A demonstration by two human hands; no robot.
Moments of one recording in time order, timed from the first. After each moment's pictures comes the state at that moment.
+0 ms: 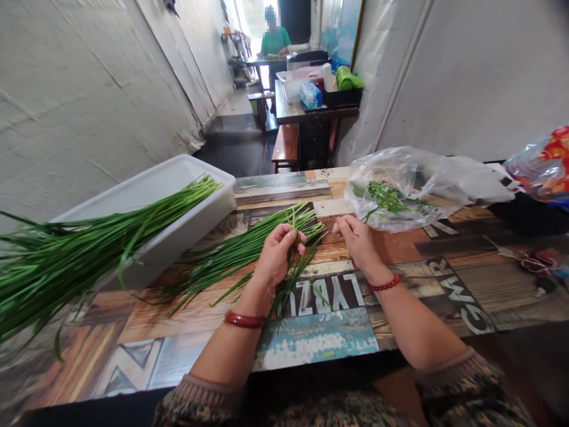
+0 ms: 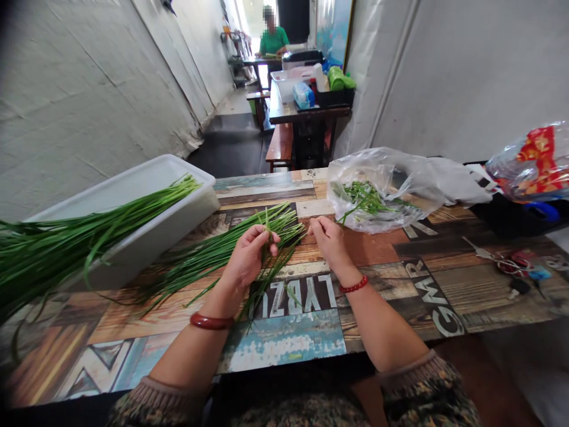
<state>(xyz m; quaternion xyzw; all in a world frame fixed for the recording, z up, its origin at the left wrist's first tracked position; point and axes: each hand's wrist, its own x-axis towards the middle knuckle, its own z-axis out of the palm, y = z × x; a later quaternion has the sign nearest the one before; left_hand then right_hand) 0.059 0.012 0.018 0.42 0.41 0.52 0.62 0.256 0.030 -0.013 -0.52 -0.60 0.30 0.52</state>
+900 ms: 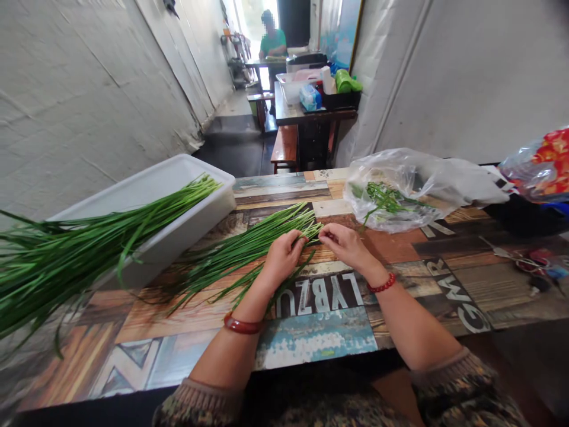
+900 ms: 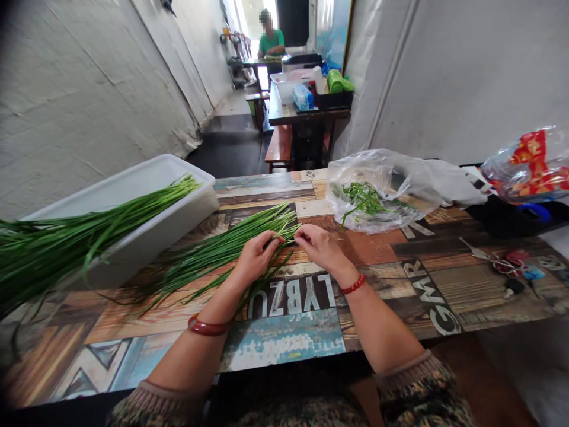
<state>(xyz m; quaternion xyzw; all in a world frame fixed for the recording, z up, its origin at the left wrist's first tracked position) 0.053 0.016 0.005 0.74 0.49 0.35 0.29 0.254 0.028 -0.013 -0.44 -0.78 0.22 0.39</state>
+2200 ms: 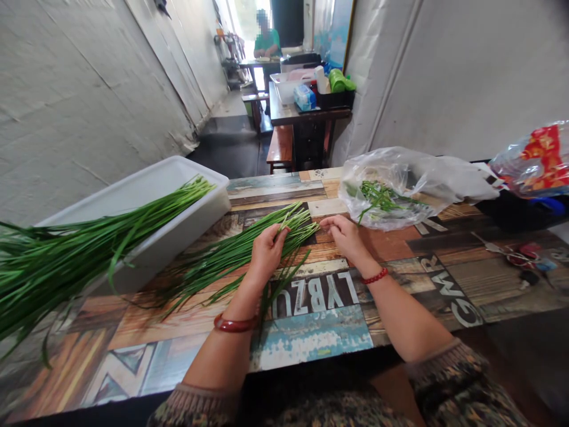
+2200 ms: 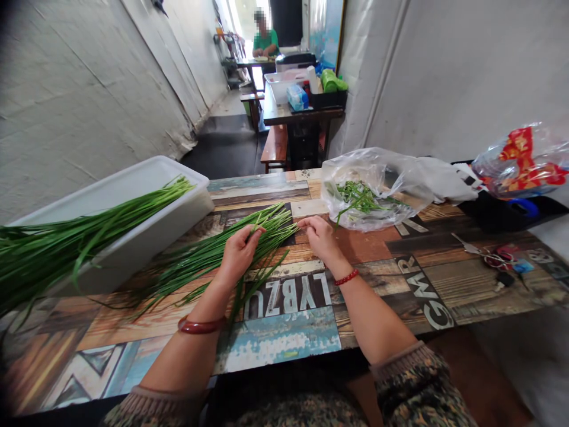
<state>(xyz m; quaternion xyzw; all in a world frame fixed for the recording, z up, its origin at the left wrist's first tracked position) 0.038 0.027 0.003 0.71 0.53 0.40 0.22 0.258 0.044 -0.030 -0.52 -0.64 0.28 0.49</state>
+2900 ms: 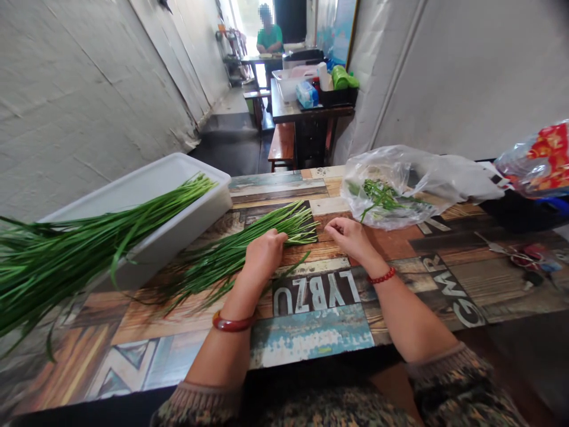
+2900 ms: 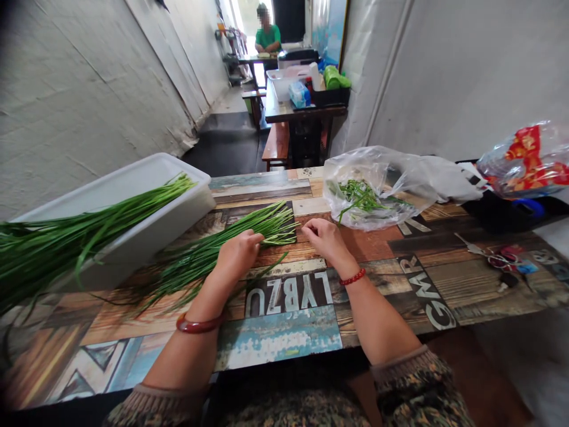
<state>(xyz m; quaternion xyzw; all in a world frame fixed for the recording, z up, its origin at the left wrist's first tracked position) 0.032 0.016 0.021 0.80 0.60 0.00 -0.01 0.269 0.036 -0.016 -0.54 -0.72 0.20 0.38</state>
